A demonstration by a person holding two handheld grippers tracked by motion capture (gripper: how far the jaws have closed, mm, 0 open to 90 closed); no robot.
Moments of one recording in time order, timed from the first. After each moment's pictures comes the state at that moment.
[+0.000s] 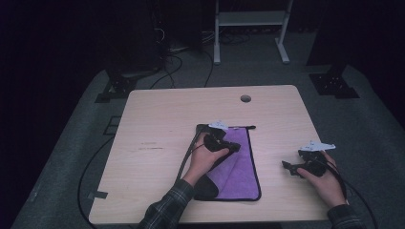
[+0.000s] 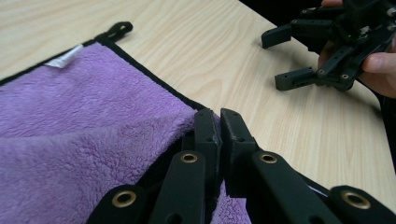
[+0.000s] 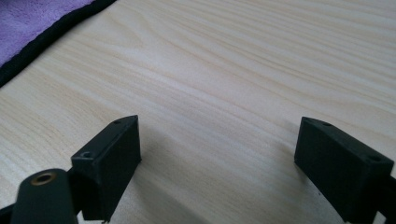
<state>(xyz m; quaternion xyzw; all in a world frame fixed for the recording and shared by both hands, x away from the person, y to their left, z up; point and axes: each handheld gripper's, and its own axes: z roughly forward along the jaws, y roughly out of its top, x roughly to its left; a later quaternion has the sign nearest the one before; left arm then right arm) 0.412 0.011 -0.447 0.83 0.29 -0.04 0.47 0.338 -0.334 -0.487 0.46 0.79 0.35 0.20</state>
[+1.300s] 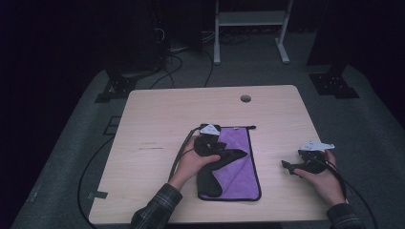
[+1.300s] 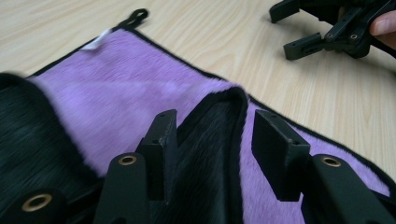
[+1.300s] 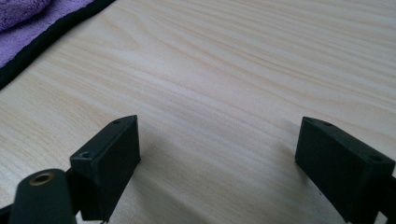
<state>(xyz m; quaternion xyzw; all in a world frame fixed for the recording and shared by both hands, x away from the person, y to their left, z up) 0.396 0.052 -0.442 0.85 0.26 0.01 0.45 0.339 -0.331 -0.487 0.47 0.79 0.35 0.20</state>
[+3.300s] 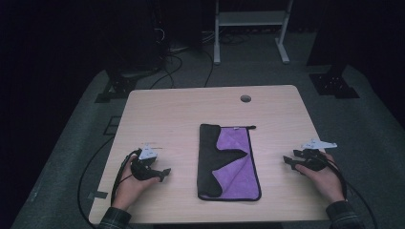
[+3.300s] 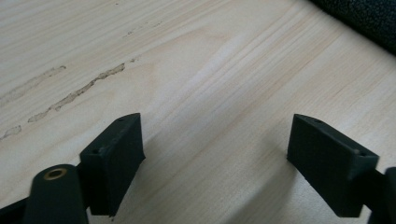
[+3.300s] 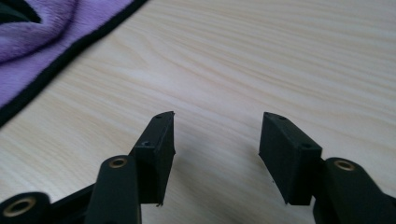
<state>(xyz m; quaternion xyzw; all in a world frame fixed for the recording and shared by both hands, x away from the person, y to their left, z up) 0.338 0.231 -0.478 0.84 0.38 0.16 0.35 0.339 -0.330 -0.479 0.48 0.78 0.37 0.19</state>
